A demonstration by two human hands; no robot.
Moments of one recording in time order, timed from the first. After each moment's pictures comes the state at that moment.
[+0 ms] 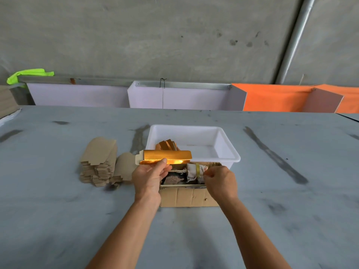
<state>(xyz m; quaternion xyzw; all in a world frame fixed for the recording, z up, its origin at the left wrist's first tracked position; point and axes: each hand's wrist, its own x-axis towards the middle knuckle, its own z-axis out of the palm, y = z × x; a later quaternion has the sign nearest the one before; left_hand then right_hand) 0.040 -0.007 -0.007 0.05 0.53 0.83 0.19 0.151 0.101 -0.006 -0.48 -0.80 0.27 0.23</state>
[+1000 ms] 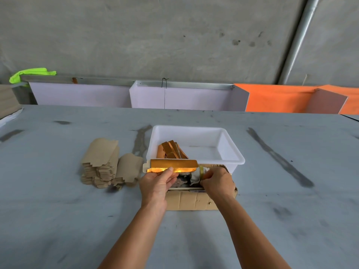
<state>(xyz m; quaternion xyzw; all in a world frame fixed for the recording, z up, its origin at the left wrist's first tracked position) 0.033 0.004 -0.031 0.03 0.52 0.82 0.24 0.128 0.107 -0.013 -0.52 -0.78 0.30 0.18</state>
